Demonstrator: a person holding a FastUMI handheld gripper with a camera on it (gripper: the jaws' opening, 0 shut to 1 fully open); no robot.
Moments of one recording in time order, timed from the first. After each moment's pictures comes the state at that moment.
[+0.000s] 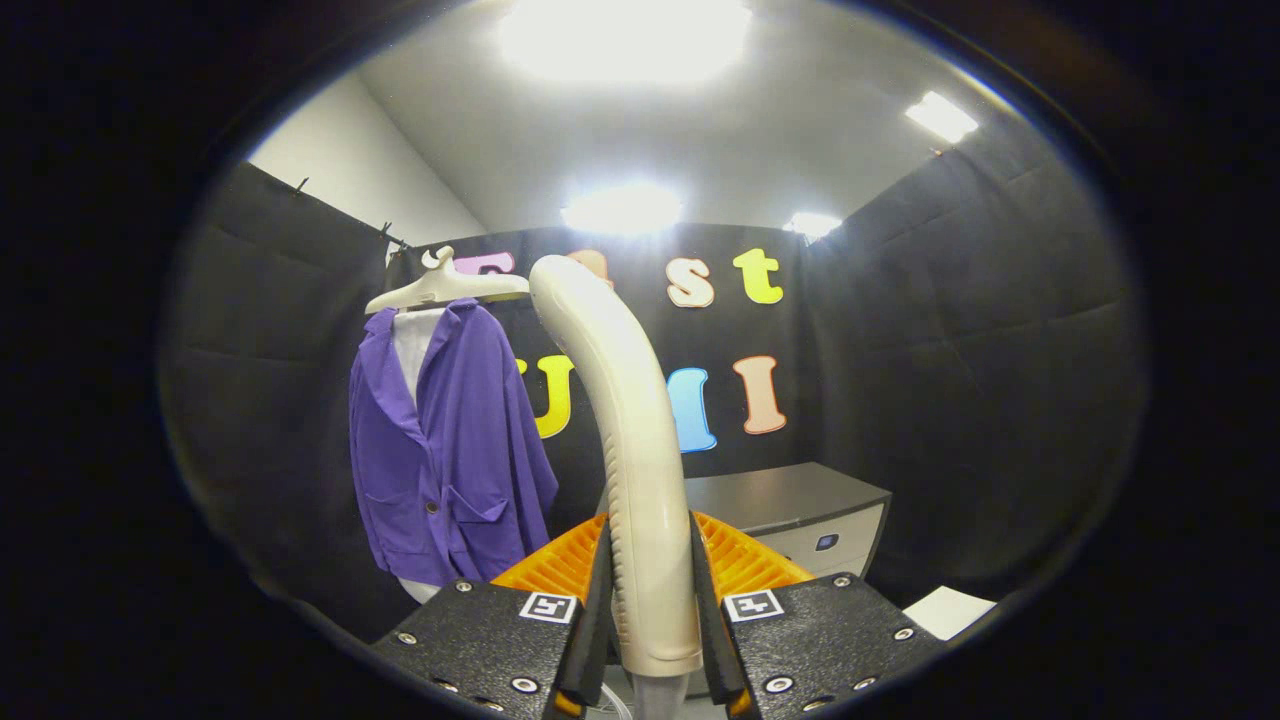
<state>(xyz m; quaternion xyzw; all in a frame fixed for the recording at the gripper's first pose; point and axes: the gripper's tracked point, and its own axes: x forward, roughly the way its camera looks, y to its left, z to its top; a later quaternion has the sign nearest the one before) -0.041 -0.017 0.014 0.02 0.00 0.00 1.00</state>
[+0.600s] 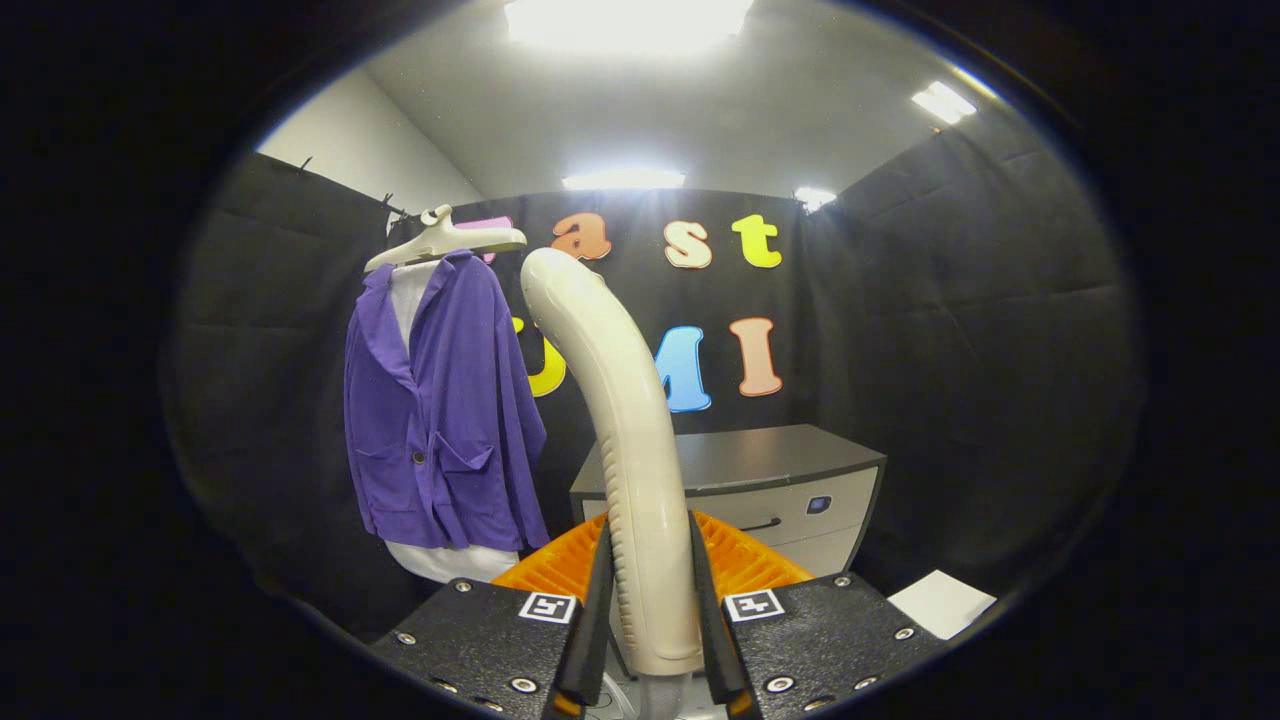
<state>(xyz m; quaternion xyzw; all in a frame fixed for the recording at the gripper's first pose) -0.047 -0.026 -0.041 0.01 0.05 0.01 1.00</state>
